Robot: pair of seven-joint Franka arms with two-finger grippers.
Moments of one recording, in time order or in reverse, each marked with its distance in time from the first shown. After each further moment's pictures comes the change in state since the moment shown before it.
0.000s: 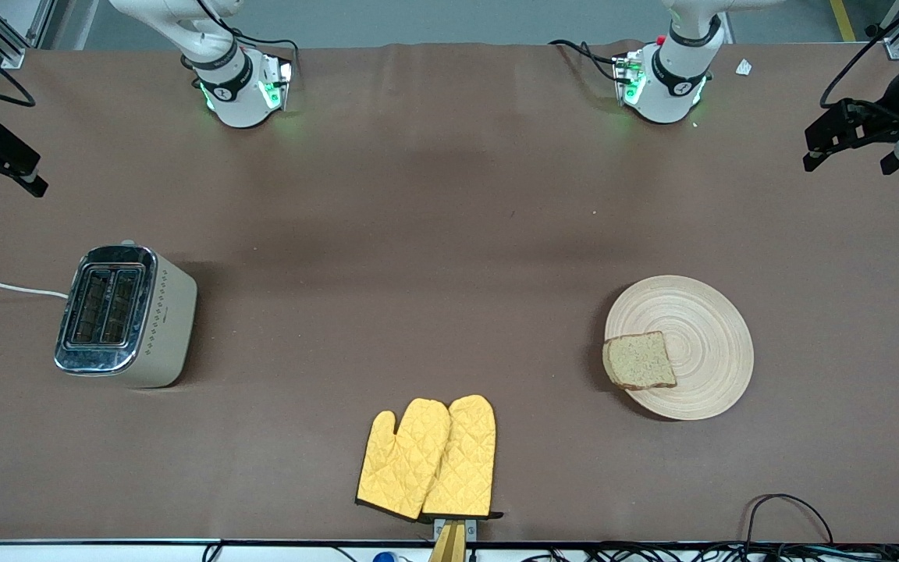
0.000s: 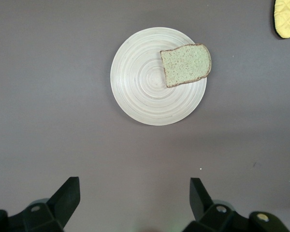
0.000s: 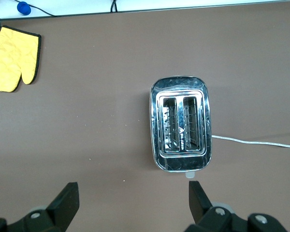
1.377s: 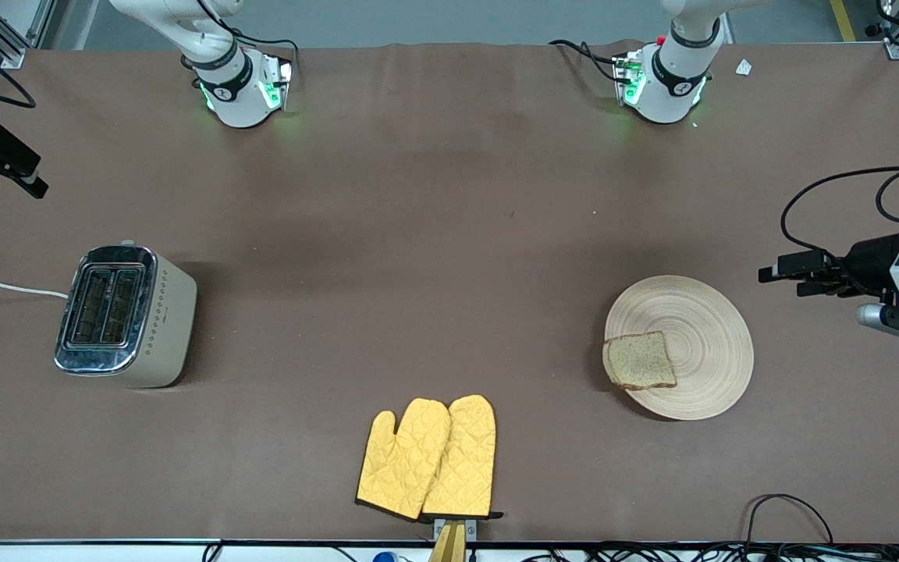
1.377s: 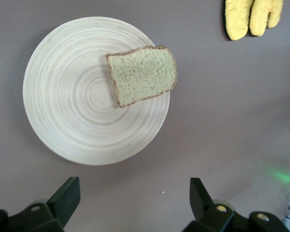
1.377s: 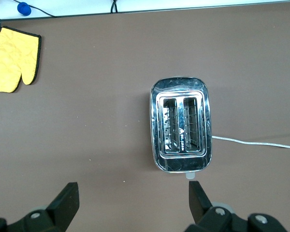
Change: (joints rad) left arm 0.221 0.437 0.007 0.017 -0.427 0.152 0.407; right arm 0.000 0.002 0.000 0.000 0.000 0.003 0.000
